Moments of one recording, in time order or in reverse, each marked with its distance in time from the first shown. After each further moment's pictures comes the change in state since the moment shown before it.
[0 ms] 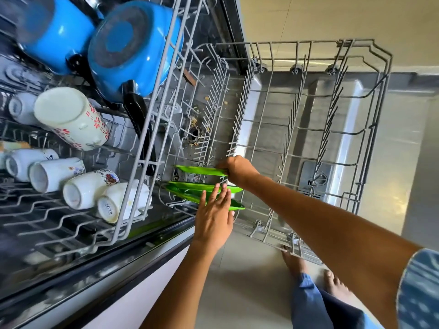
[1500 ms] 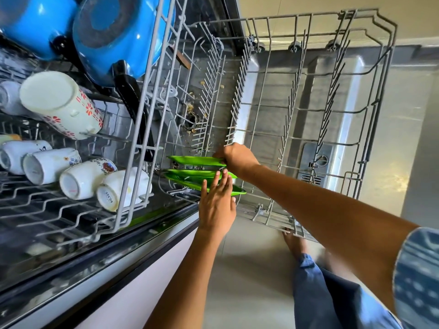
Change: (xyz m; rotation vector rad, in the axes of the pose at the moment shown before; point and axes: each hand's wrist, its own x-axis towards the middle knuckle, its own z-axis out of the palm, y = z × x) left_hand -0.005 0.004 0.004 -0.071 -0.043 -0.064; right_hand -0.002 0.000 0.014 -0.117 0.110 -0.085
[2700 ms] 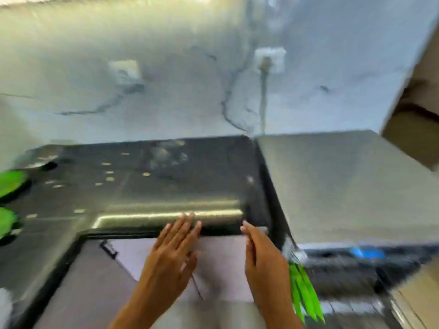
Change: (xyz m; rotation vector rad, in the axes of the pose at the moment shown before) left_hand -0.579 0.110 -0.299 -0.097 0.976 -0.827; right_hand -0.449 -0.403 -0.172 0.114 0.239 -0.984
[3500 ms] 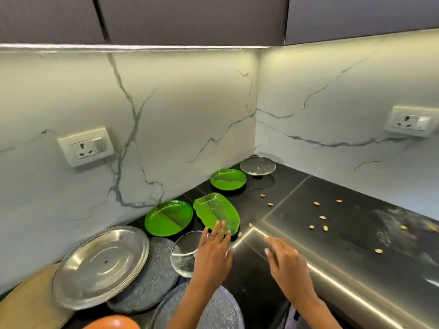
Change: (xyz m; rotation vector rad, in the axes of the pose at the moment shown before) left_hand -0.192 -0.390 -0.165 0.417 -0.028 -0.905; right_hand 0.011 -0.335 0.403 0.161 -0.538 -0.675
